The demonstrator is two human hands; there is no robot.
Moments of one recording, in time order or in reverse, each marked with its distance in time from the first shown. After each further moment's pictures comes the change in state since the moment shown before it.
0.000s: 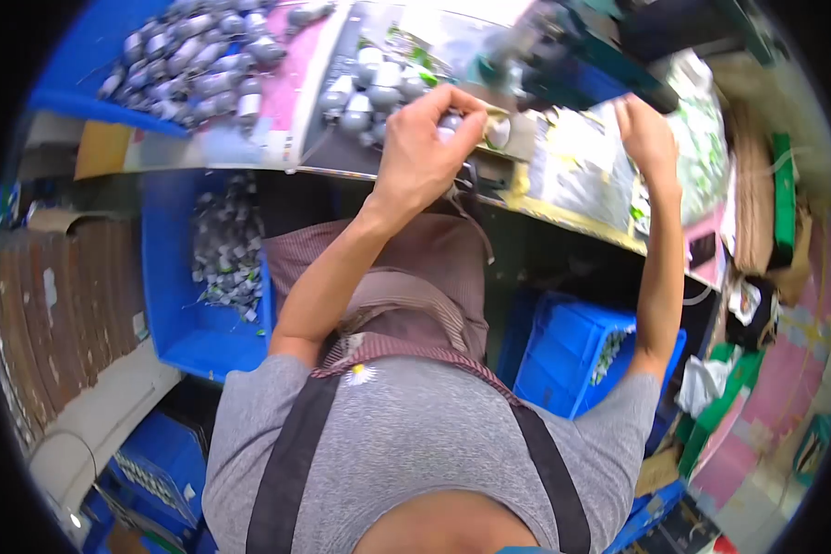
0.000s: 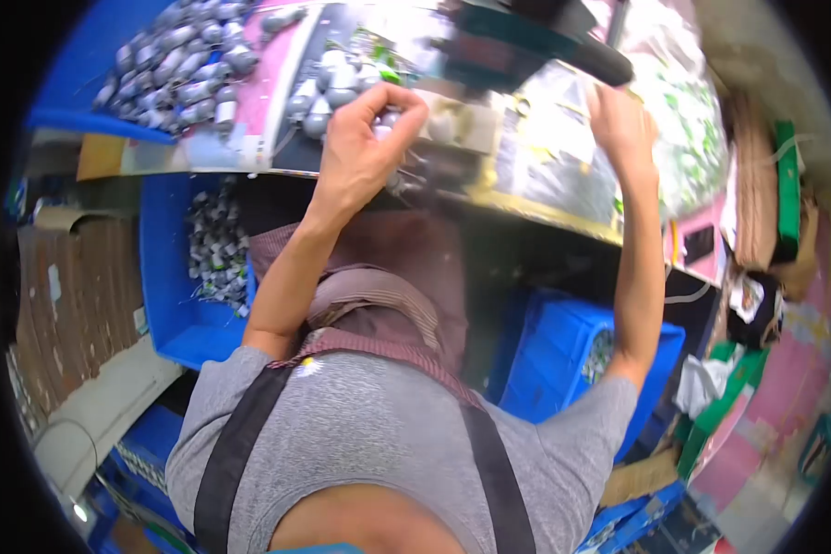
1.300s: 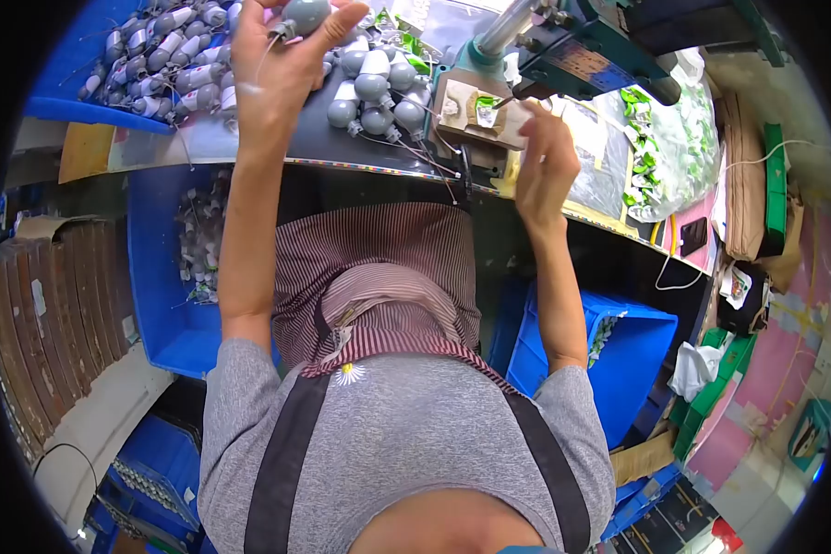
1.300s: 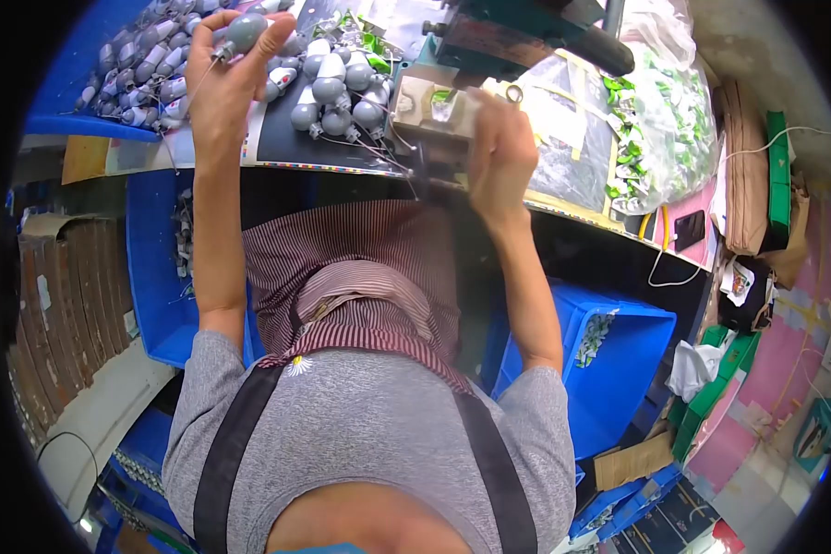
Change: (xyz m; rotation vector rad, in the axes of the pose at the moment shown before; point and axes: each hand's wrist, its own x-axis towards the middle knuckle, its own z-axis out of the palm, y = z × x) left_hand 0.064 0.000 -0.093 -0.182 0.320 0.224; right_hand -0.049 -0.190 -0.033 0.854 0.531 0.067
